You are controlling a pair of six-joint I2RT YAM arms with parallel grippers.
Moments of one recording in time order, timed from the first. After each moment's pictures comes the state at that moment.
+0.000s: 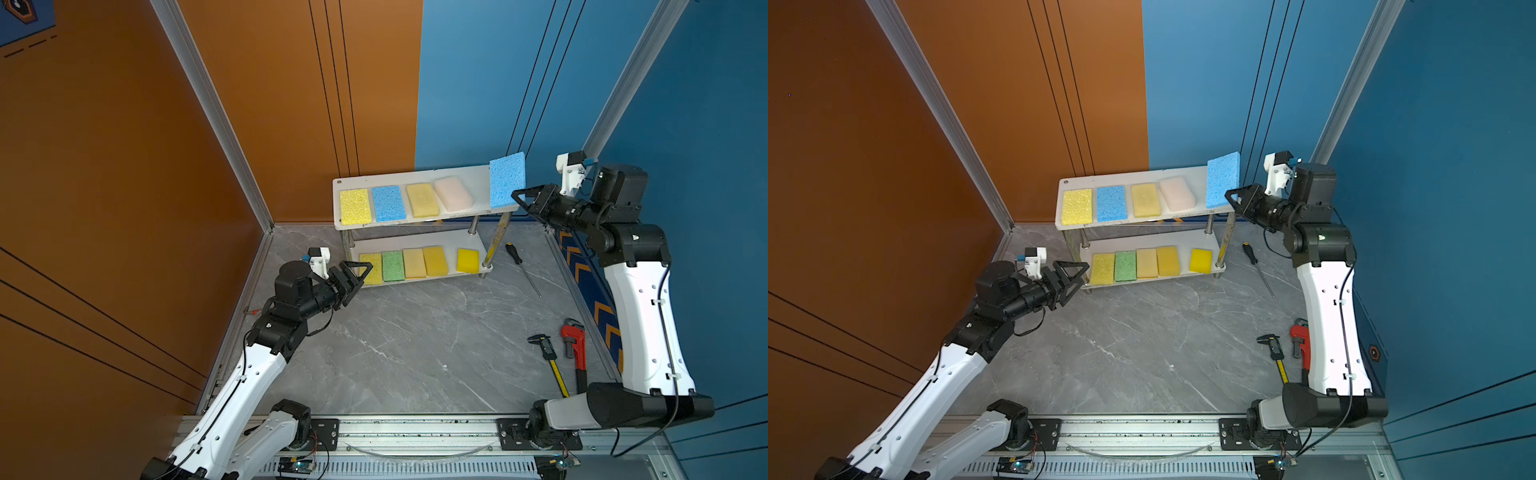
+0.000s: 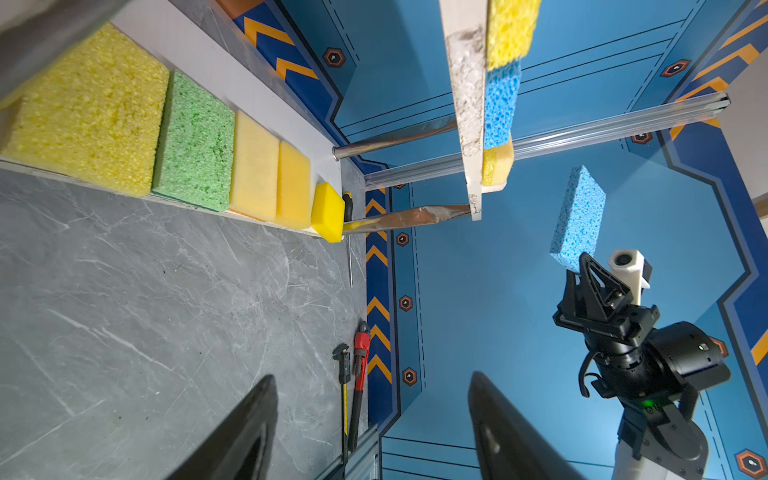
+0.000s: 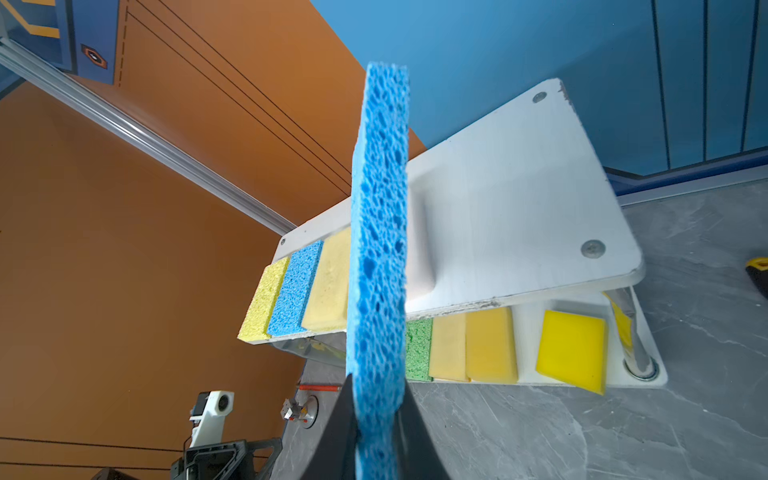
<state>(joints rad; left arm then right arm) -0.27 0.92 0.87 -0.23 0.49 -1.17 -0.02 1.47 1.93 -0.80 -0.59 0.55</state>
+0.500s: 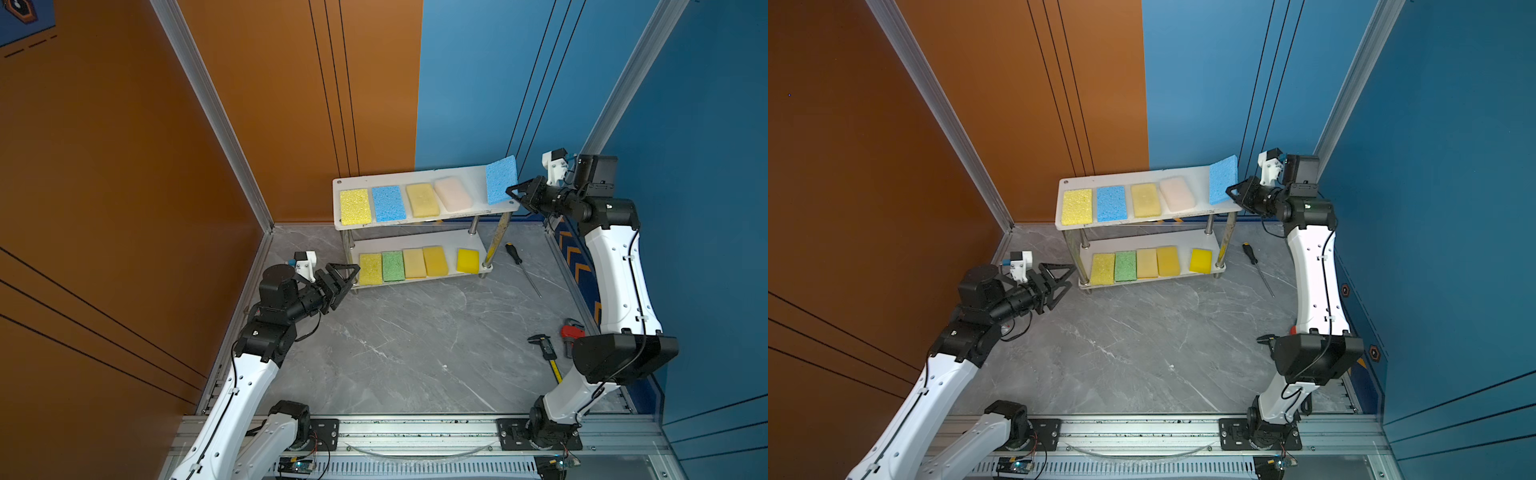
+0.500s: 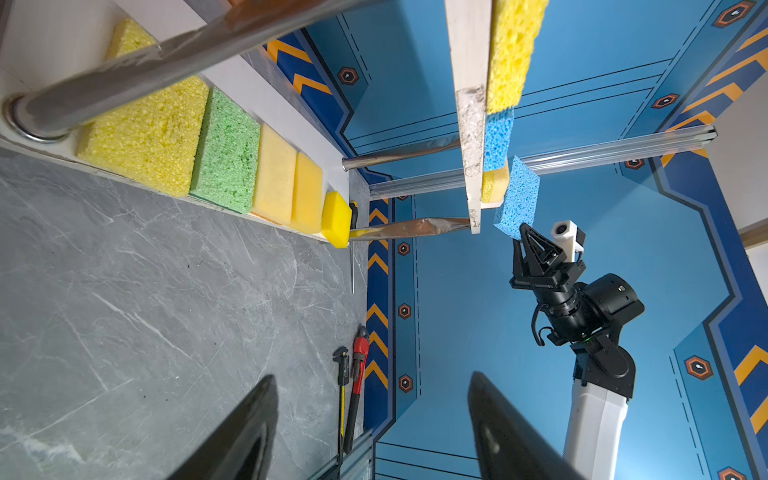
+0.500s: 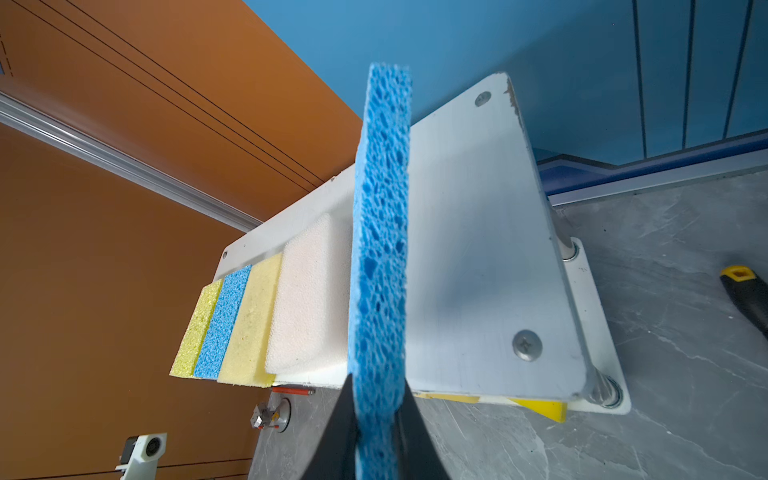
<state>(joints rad) -0.16 0.86 0.87 -0.32 0.56 -1.17 -0.06 1.73 2.11 -0.85 -0.64 0.48</state>
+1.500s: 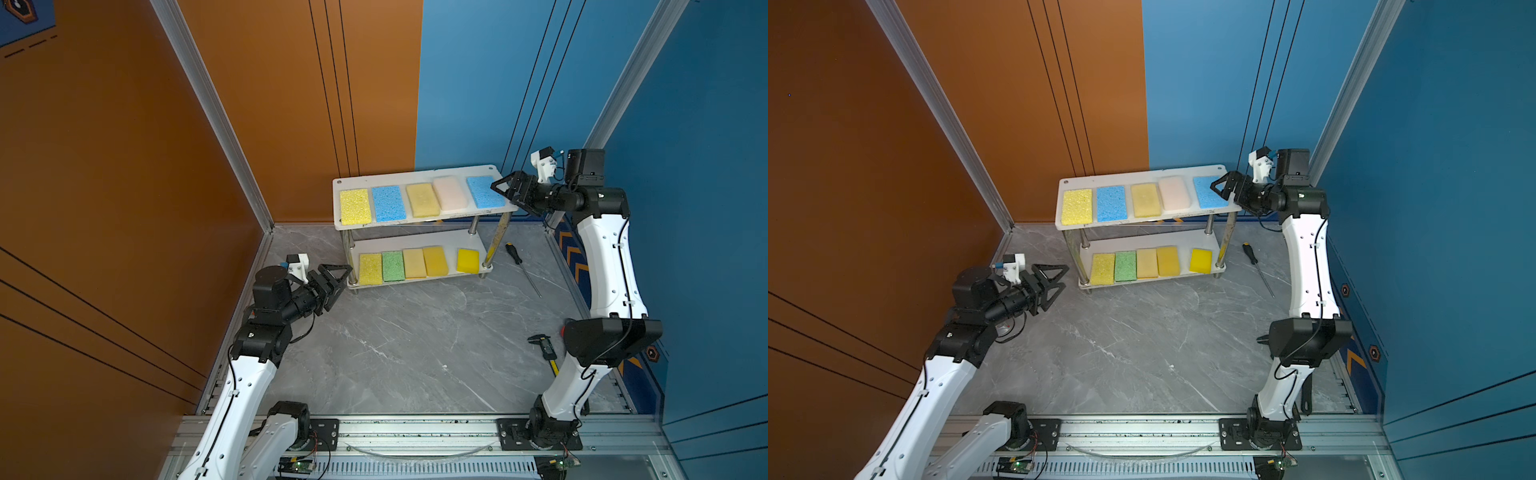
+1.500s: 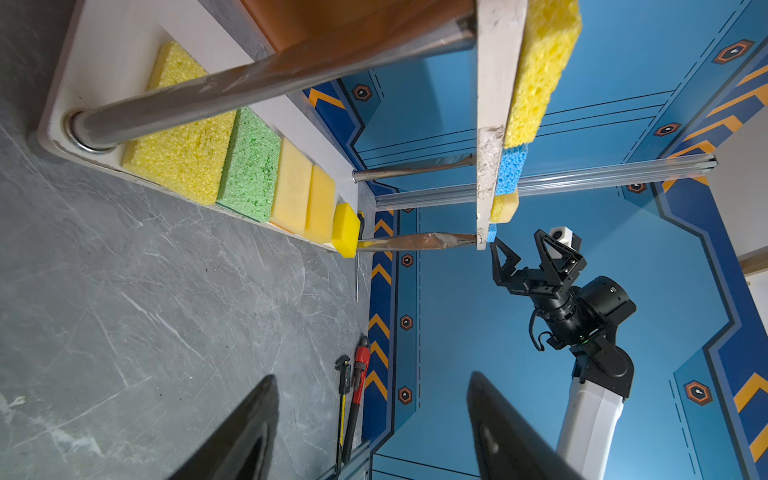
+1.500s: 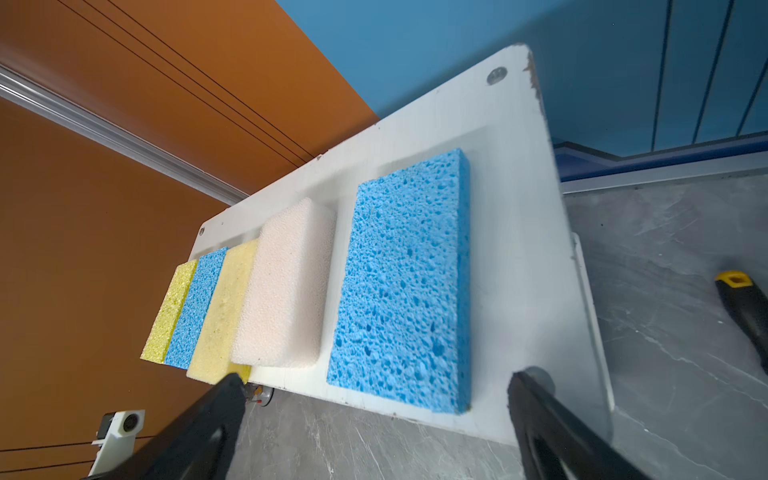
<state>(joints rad) -0.09 0.84 0.86 -0.33 0.60 -1.17 -0.06 1.83 2.26 -1.00 -0.64 0.38</state>
